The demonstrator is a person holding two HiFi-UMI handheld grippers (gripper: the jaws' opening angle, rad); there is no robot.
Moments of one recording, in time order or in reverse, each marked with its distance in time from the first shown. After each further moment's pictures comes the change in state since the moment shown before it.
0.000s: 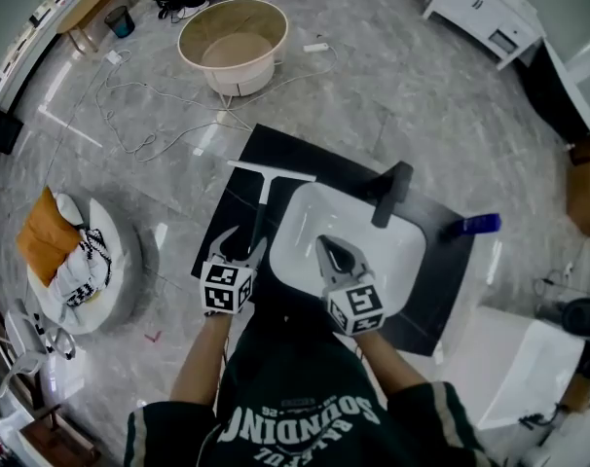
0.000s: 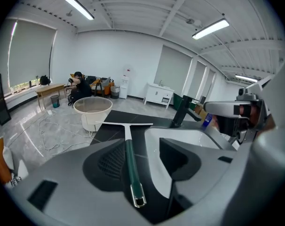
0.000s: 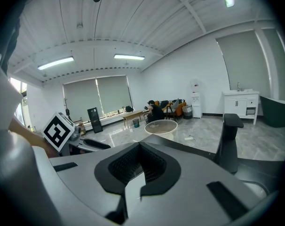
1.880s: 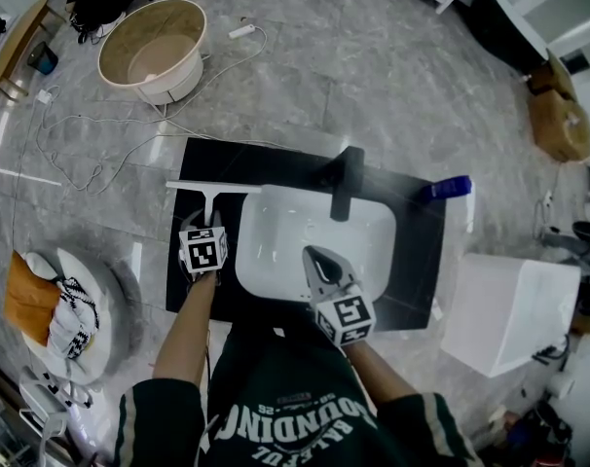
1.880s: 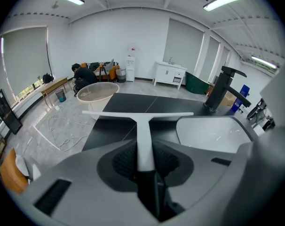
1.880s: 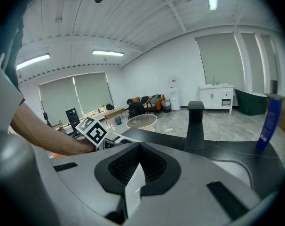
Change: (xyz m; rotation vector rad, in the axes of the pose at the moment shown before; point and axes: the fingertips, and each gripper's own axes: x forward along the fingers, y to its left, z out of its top) left arm 0.140 0.063 -0.007 0.025 0.263 0.139; right arm -0.031 -0.052 -0.037 0.146 0.073 -0.242
